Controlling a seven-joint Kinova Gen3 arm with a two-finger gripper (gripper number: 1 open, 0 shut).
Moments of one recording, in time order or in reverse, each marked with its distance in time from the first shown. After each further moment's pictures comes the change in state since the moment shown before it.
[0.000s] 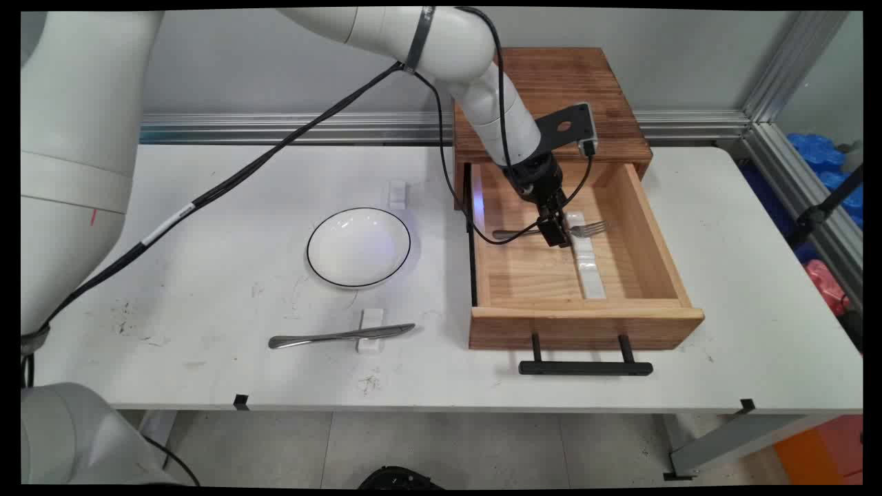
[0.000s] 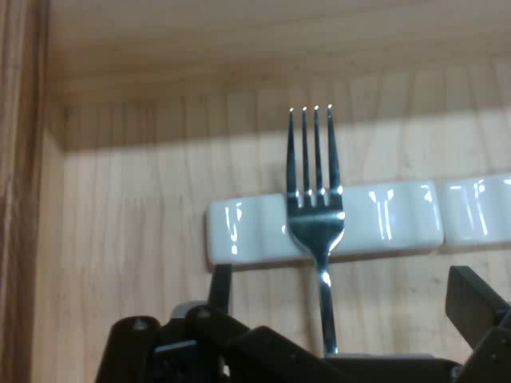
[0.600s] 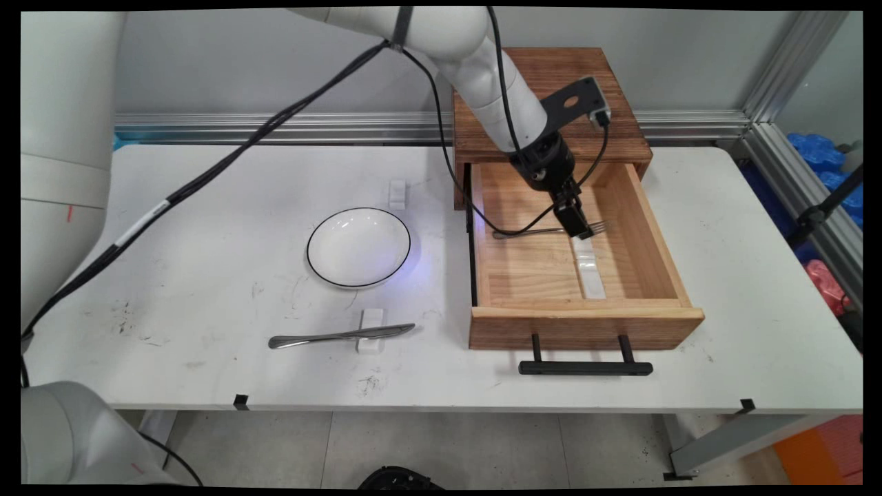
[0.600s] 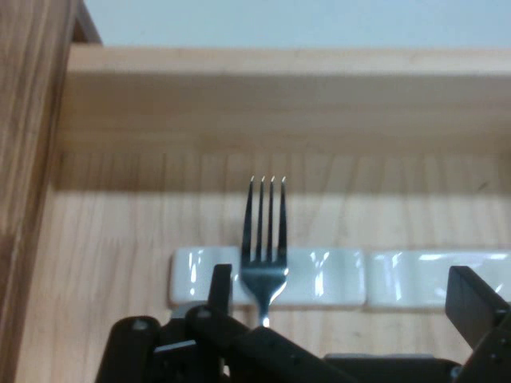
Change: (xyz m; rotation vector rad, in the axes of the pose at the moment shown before) arm 0.018 0.016 -0.036 -0.022 0.082 -0.118
